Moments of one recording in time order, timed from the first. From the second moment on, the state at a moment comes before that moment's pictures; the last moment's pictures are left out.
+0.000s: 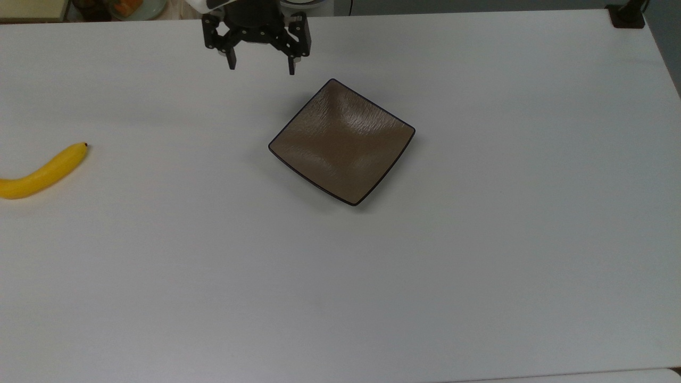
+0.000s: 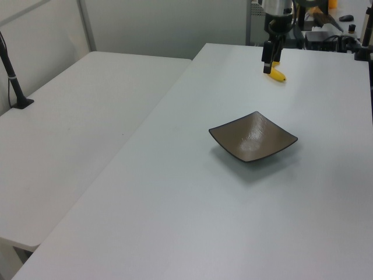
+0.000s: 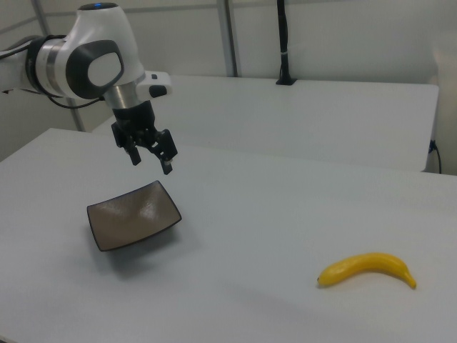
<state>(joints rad) 0.11 0.02 -0.06 -1.80 -0.01 1.89 0.06</state>
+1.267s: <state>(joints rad) -0.18 0.15 -0.15 -1.87 0.00 2.41 0.12</state>
